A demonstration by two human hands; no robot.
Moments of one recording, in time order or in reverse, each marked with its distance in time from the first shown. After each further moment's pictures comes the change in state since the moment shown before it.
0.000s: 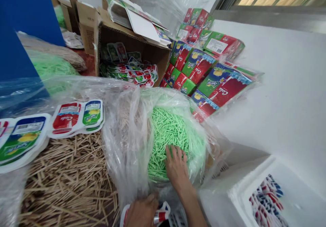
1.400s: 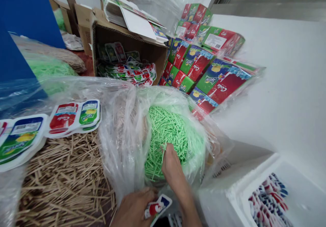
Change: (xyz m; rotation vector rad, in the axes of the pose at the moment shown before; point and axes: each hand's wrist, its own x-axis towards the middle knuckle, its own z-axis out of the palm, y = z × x) left_hand -0.024 0.005 -0.025 -0.249 0.241 0.095; right_hand 0.015 -0.012 -0.028 0.937 0.053 0.214
